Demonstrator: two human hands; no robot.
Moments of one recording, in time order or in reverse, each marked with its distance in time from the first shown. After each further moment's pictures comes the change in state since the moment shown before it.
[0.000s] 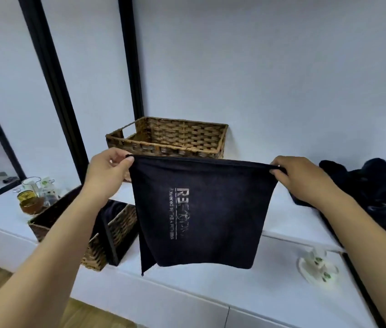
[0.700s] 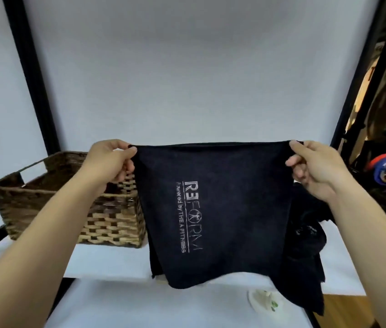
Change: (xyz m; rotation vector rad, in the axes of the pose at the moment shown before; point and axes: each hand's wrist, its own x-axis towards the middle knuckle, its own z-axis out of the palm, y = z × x) left_hand 0.057 0.133 0.193 -0.172 -0.329 -0.078; right_hand 0.021 0.139 -0.124 1.165 0.446 0.494
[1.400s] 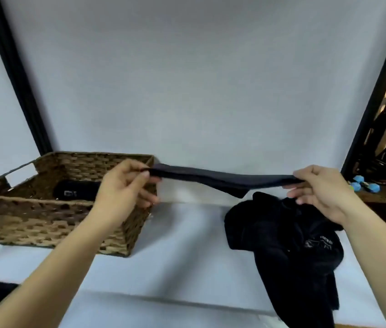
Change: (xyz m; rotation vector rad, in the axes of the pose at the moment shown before) left_hand -0.015 -0.035 0.074 -0.077 -0.077 0.148; right_hand 0.077 0.071 -0.044 -0.145 -0.089 0.189
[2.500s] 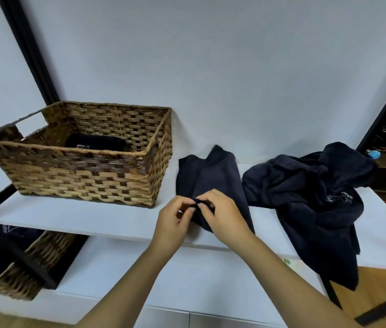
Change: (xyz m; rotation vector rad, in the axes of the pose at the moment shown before) left_hand -0.091 -0.182 0.027 0.206 -0.117 0.154; right_hand -0.107 0.148 0.228 -0.604 -0.328 -0.508
